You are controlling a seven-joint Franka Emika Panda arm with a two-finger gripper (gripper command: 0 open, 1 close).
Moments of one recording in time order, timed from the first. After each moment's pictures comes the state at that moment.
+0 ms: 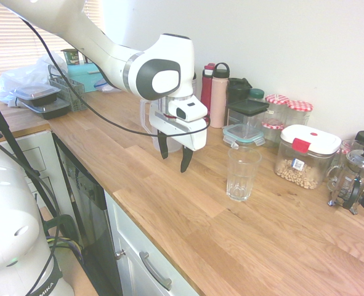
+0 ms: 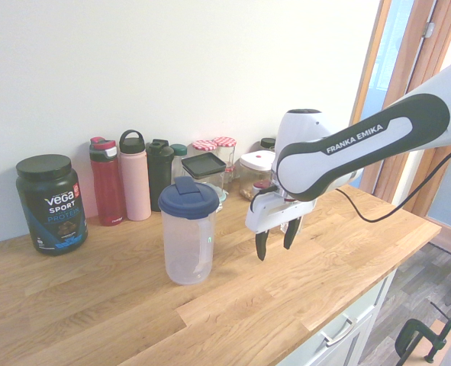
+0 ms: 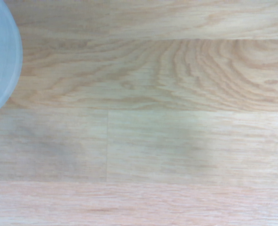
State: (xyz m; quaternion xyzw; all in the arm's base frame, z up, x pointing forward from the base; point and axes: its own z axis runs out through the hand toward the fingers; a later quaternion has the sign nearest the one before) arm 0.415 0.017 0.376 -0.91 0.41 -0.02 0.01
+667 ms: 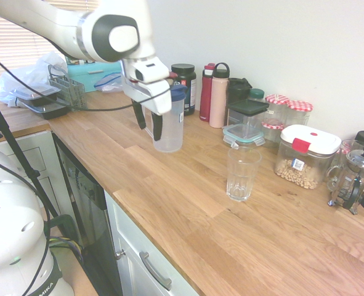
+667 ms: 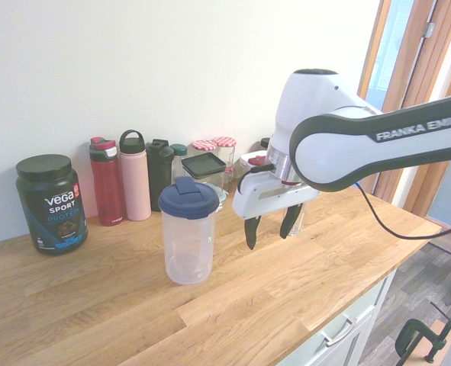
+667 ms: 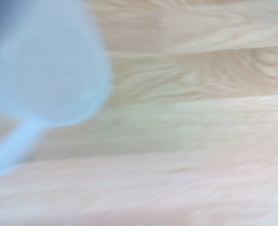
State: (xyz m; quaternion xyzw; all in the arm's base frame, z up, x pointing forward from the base) arm 0.350 0.122 0.473 -0.89 0.45 -0.09 0.03
